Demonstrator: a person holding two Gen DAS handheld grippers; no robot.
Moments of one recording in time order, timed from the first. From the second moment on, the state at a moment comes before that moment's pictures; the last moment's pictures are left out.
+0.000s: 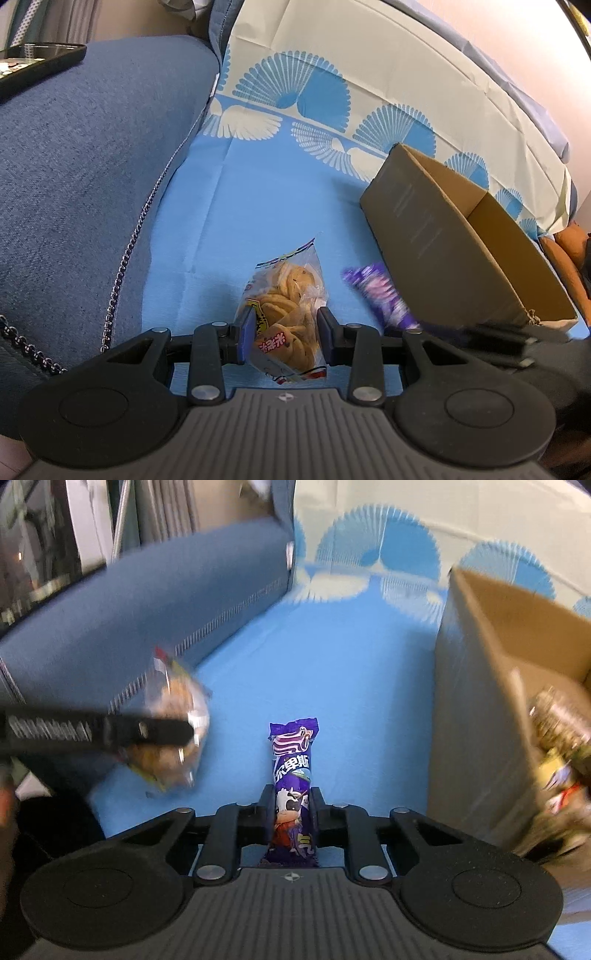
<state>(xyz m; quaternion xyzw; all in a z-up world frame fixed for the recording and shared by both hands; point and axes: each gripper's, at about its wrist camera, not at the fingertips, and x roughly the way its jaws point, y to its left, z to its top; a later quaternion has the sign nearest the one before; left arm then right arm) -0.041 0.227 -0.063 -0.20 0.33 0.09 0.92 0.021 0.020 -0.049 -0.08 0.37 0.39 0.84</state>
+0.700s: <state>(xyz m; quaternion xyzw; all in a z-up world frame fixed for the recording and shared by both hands) -0.036 0.219 -0.039 -0.22 0.32 0.11 0.92 0.034 -0.048 0.036 0.00 0.24 0.43 0.87</state>
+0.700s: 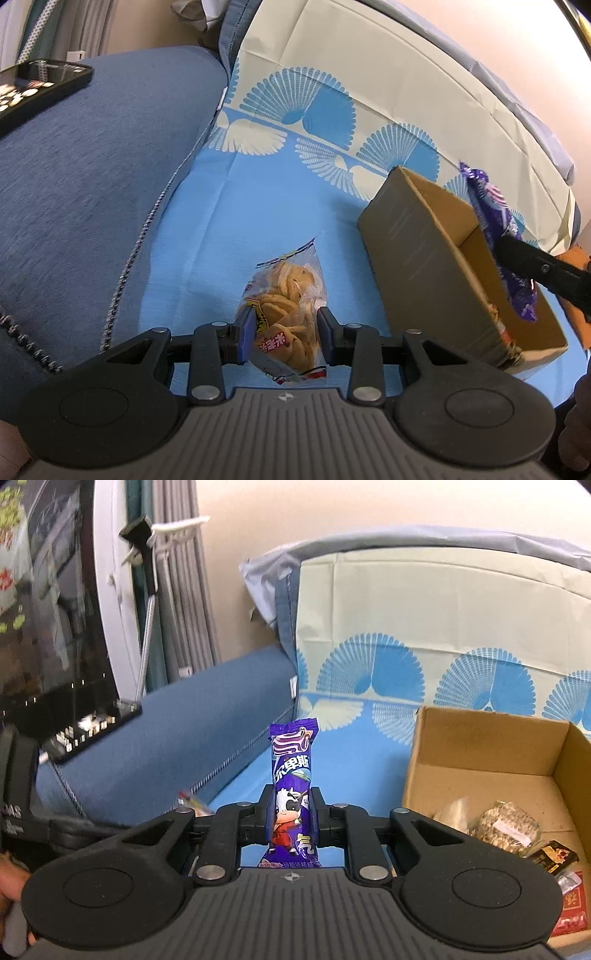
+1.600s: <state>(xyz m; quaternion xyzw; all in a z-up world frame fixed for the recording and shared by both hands) 0.115 0.057 0.069 -0.18 0.21 -0.02 0.96 0.112 -0.152 0.036 0.12 0.24 0.14 0.95</state>
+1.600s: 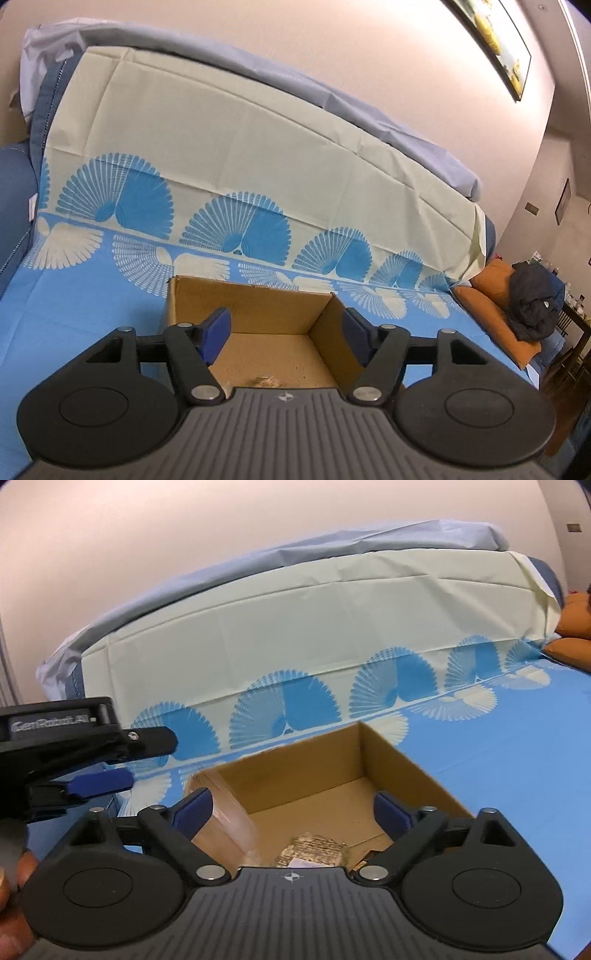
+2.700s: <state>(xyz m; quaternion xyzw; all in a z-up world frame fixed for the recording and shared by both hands) -0.022 0.012 0.016 -0.10 0.32 0.06 0.94 0.037 -0.223 0.048 0.06 0.28 0.12 0.95</state>
